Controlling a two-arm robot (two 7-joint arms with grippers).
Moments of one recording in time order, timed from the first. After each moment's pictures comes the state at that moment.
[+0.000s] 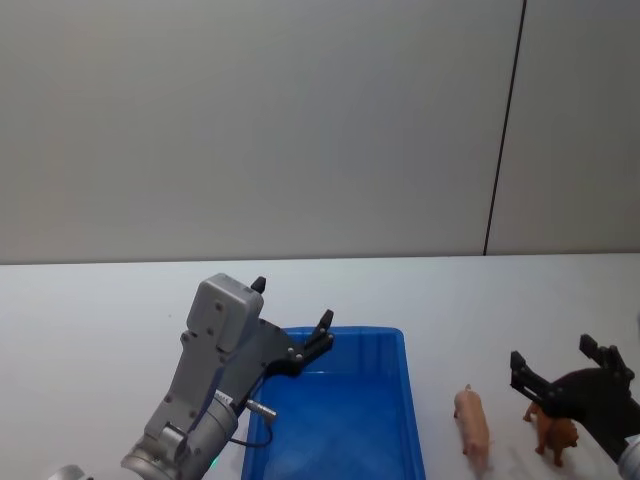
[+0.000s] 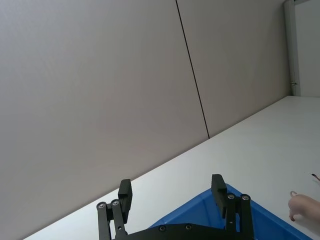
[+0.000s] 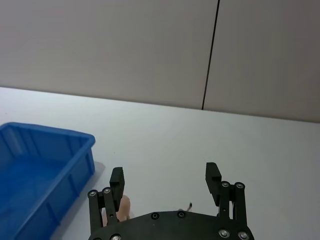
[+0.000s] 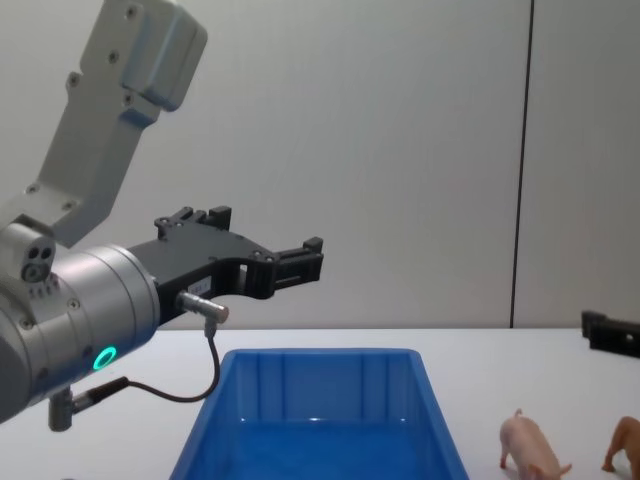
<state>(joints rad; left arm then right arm) -0.24 0.38 0.45 -1.63 -0.20 0.01 -0.01 0.00 0.33 -0.21 -1.73 0.29 0.20 0.01</state>
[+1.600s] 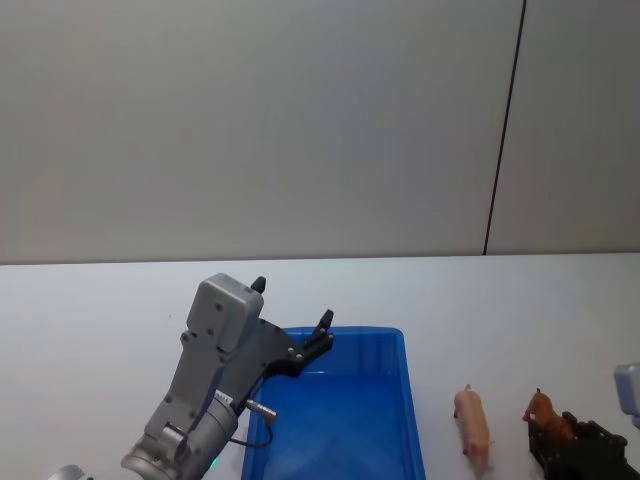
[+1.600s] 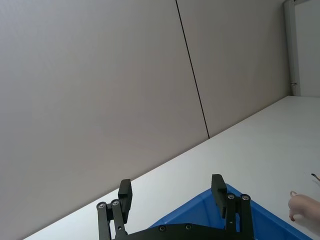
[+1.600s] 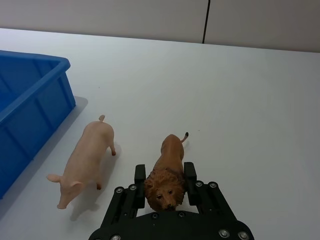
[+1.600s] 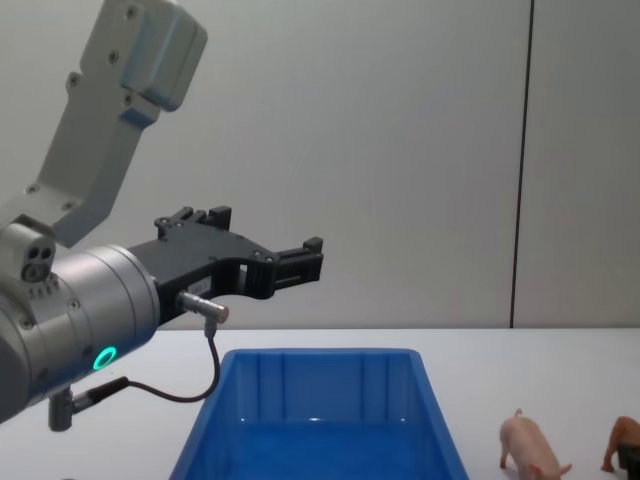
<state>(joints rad) -0.24 0.38 0.45 -1.63 -0.20 0.01 -0.01 -0.01 0.31 -0.20 -1.59 0.28 0.25 0.04</state>
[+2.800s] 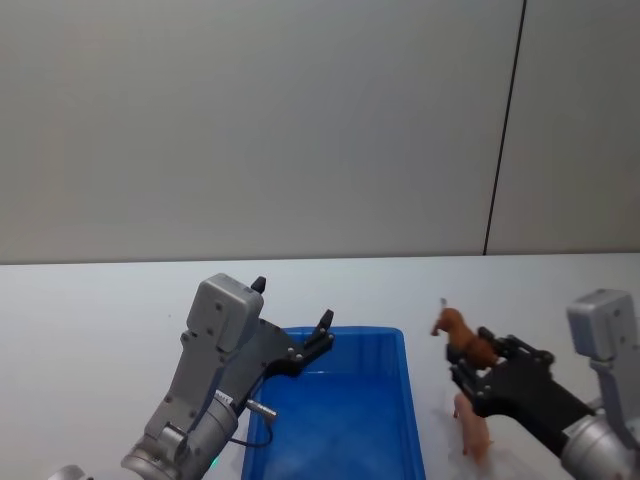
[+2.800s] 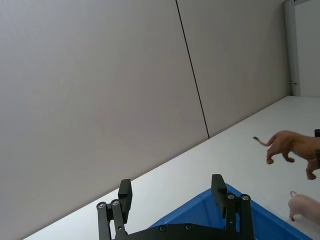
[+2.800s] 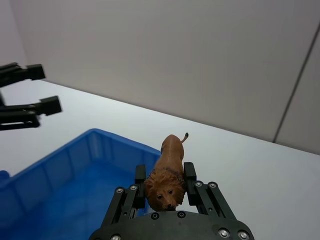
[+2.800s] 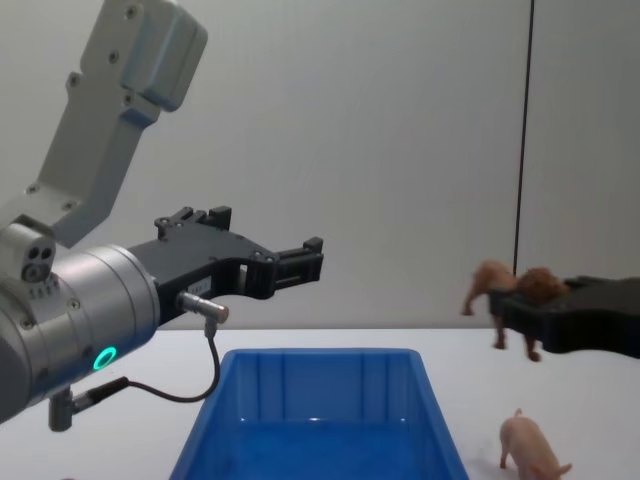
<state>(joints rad) -0.24 0.38 0.45 -1.63 -0.20 0.01 -0.01 0.07 0.27 -0.24 -1.70 0.21 0.16 0.26</state>
